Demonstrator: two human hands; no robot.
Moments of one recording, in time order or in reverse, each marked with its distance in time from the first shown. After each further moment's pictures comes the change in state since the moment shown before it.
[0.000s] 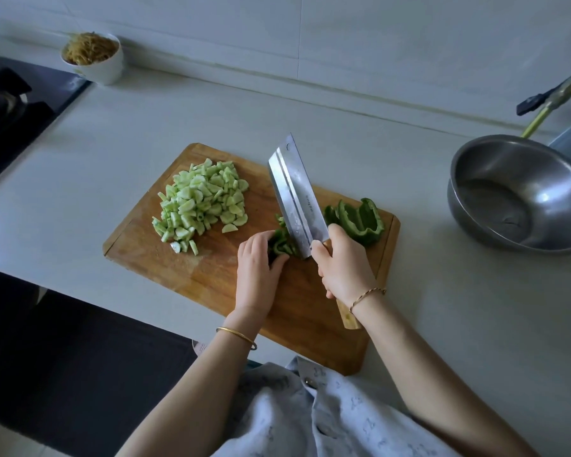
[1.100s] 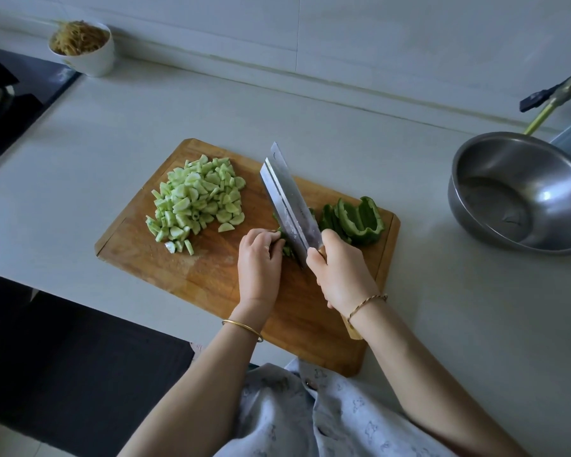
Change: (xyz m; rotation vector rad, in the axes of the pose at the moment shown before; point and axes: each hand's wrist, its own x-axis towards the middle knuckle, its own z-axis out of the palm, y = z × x) left_hand 0.013 0.007 0.012 -0.095 0.140 -0.019; right_hand -0.009 -0.012 -0.003 -0.173 -0.076 0.009
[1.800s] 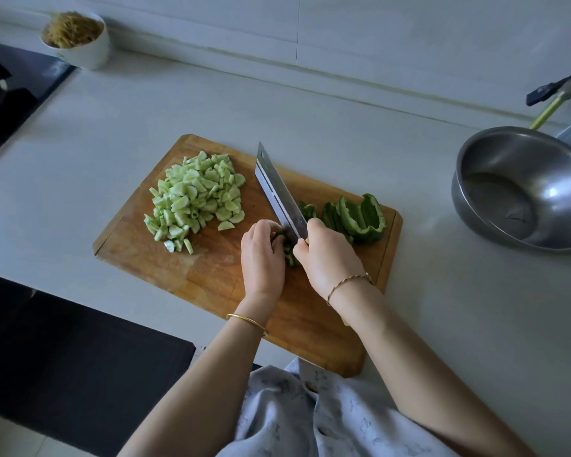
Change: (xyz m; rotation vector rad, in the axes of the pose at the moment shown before) left_hand 0.006 0.009 0.002 -0.018 -0.017 -0.089; right_hand 0.018 -0.021 0.003 -0.206 -0.052 -0.005
